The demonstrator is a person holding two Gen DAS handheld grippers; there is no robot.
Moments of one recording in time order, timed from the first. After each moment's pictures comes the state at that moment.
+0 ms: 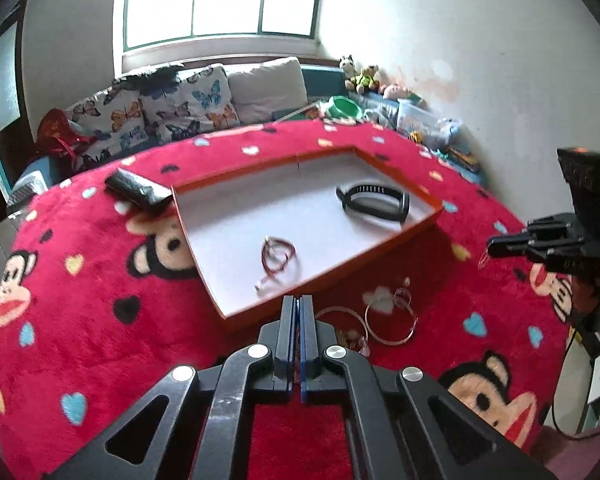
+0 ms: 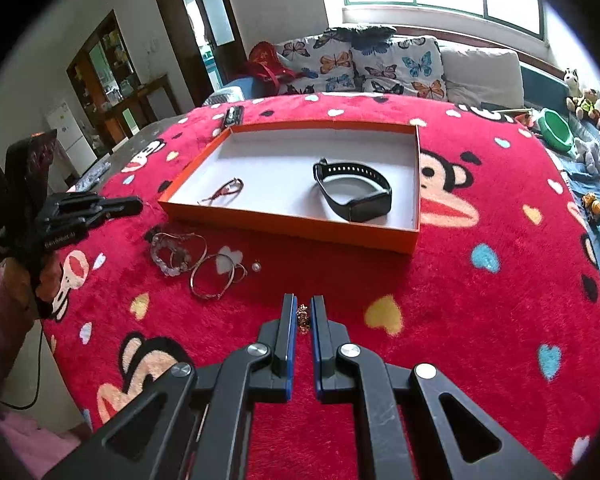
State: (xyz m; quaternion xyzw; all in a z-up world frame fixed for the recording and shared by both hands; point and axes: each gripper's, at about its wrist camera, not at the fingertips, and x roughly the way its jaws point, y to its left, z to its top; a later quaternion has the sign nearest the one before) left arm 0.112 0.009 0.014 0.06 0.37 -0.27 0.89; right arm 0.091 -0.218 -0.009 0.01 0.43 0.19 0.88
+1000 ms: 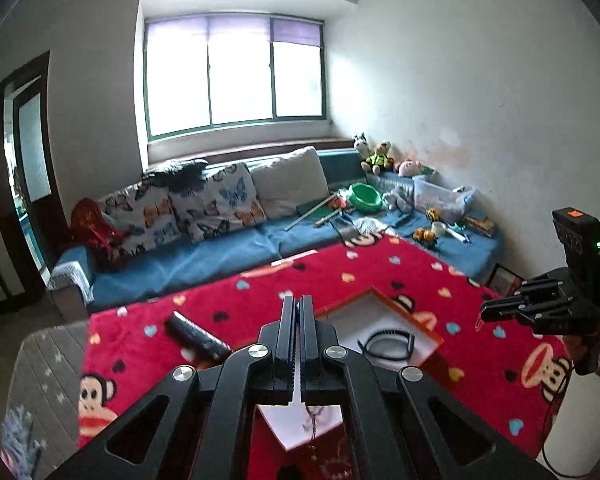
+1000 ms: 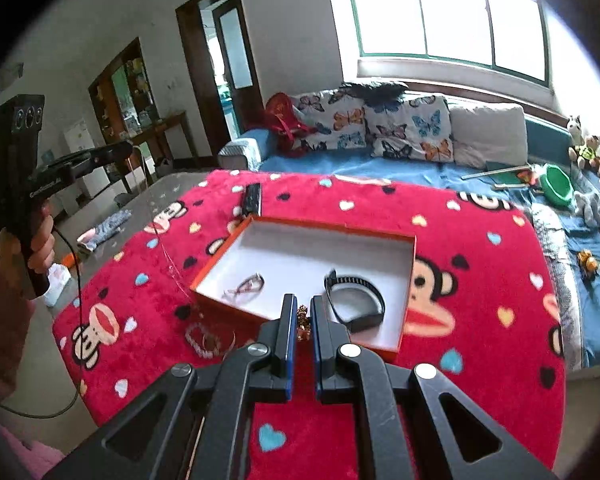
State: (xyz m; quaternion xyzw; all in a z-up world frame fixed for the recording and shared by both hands) left arm 0.122 0.011 0.205 0.07 0.23 -0.23 0.94; right arm 0.114 -0.219 0.081 0.01 0.35 0.21 0.91
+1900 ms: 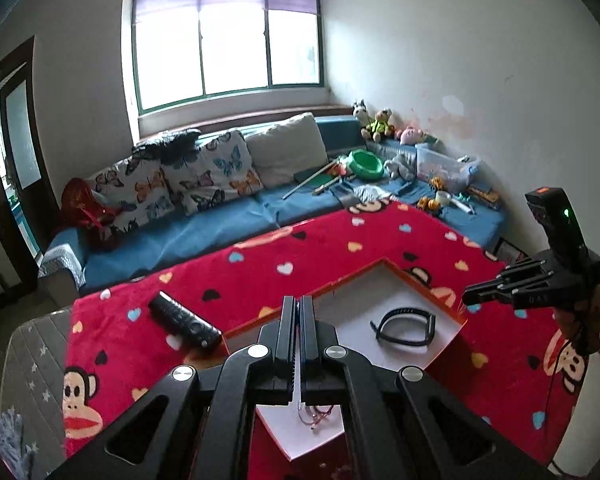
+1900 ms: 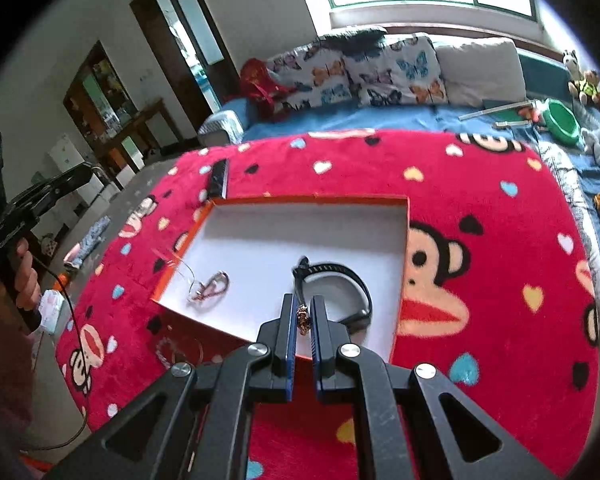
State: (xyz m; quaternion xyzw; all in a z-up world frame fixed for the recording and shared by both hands) left arm 0.188 -0.016 0.139 0.09 0.29 -0.23 0.92; right arm 0.186 -0.241 0.030 0.07 0.45 0.19 0.87
